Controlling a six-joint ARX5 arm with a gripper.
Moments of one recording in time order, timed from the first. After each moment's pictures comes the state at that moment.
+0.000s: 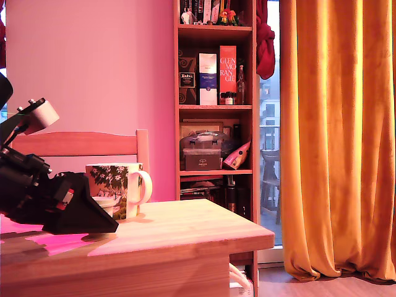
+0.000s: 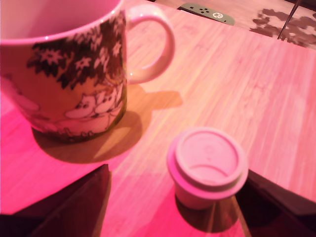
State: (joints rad) arm -0.36 1.61 0.35 0.68 0.39 0.12
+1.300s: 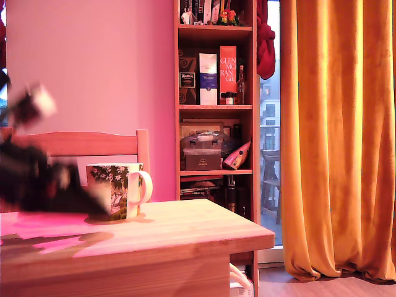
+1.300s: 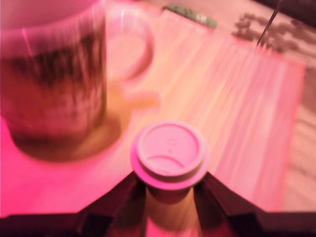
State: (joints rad) arm -0.36 1.47 0.35 0.59 0.45 0.08
